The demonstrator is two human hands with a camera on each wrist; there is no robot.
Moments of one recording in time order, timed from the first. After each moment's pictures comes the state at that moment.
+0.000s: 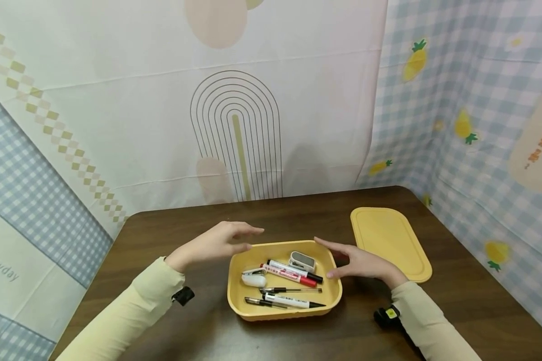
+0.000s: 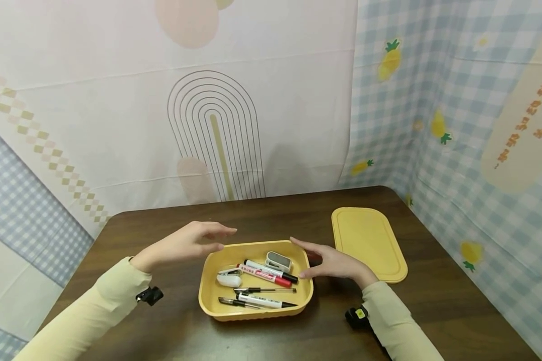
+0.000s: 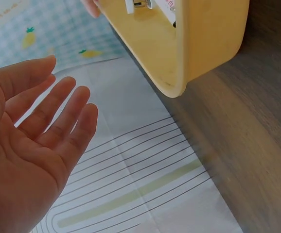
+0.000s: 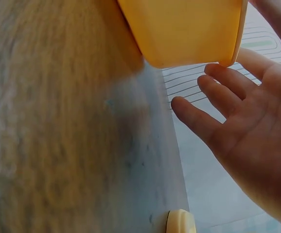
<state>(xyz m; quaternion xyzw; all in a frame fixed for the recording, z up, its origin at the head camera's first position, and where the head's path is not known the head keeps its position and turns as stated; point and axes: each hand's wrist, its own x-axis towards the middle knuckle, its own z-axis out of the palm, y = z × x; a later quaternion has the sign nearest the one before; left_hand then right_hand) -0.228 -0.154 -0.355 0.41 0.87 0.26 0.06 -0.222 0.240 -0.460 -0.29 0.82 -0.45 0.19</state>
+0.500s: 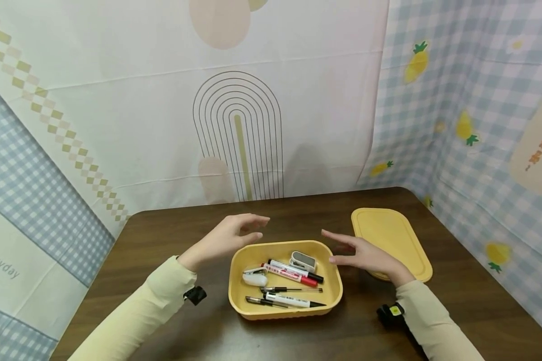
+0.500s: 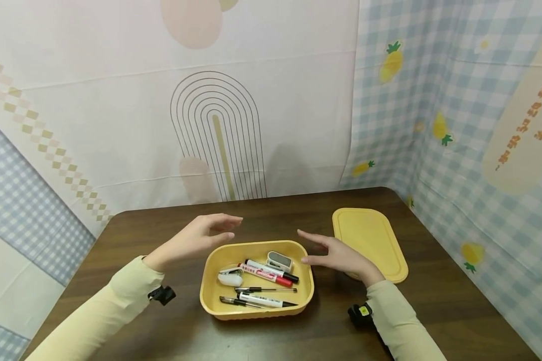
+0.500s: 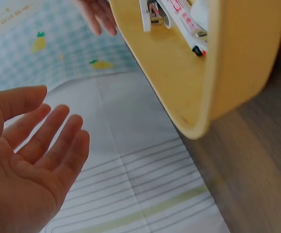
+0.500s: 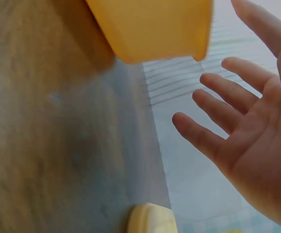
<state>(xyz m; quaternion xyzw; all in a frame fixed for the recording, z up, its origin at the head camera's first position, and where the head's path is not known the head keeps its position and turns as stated) -0.230 -0.133 -0.358 0.36 0.86 0.35 0.03 -0.218 0.248 -0.444 -0.25 0.84 -0.47 0.13</state>
